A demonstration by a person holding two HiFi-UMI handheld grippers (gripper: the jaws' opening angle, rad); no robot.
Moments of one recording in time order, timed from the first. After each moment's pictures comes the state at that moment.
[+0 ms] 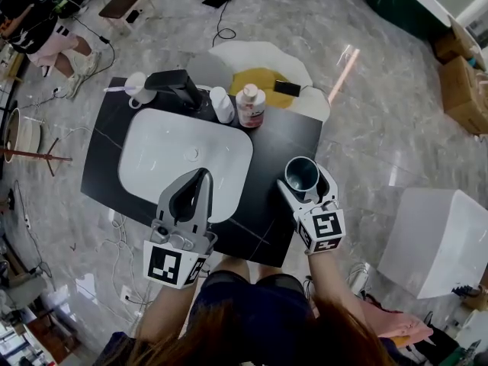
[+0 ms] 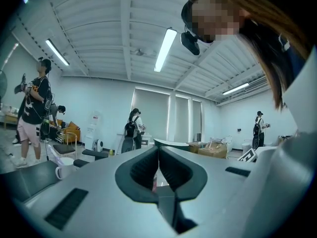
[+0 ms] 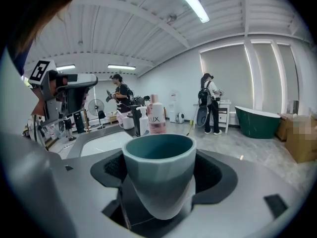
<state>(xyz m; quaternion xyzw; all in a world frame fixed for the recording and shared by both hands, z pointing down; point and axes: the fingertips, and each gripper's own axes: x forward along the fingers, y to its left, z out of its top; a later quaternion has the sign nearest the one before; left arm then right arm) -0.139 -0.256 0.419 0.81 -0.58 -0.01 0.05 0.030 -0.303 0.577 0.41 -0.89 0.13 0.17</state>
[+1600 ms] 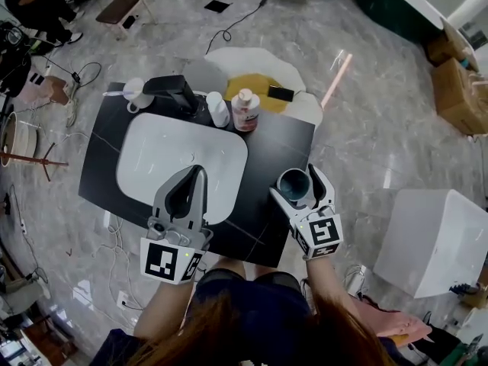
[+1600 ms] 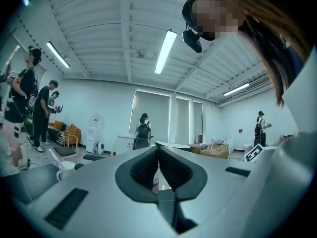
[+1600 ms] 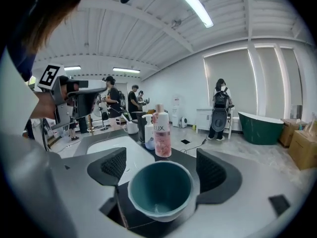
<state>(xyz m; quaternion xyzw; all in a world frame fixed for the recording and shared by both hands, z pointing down) -0.144 -0.257 0.406 0.81 -0.59 -0.02 0.04 0.027 -0.290 0.546 0.39 -0.90 0.11 0.16</state>
